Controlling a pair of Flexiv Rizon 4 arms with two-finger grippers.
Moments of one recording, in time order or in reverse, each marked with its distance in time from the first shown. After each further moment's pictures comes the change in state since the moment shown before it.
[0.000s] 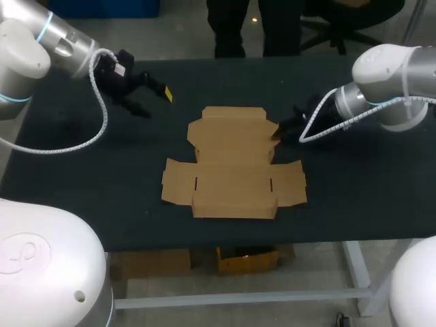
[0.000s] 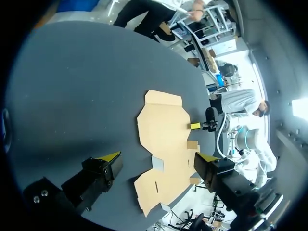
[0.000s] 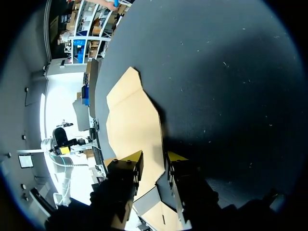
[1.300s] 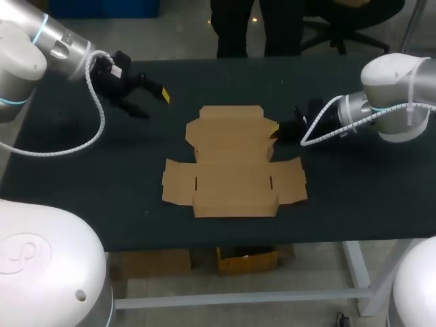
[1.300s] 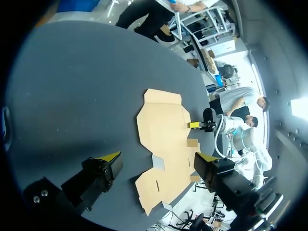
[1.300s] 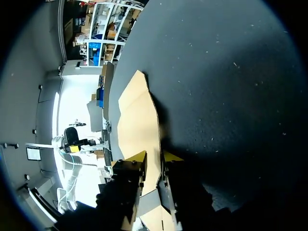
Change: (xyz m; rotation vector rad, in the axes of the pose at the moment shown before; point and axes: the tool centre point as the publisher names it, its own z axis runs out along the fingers) left arm -0.003 0.003 -0.004 0.008 0.008 0.005; right arm 0.006 0.005 0.005 -0.054 0.139 -0.050
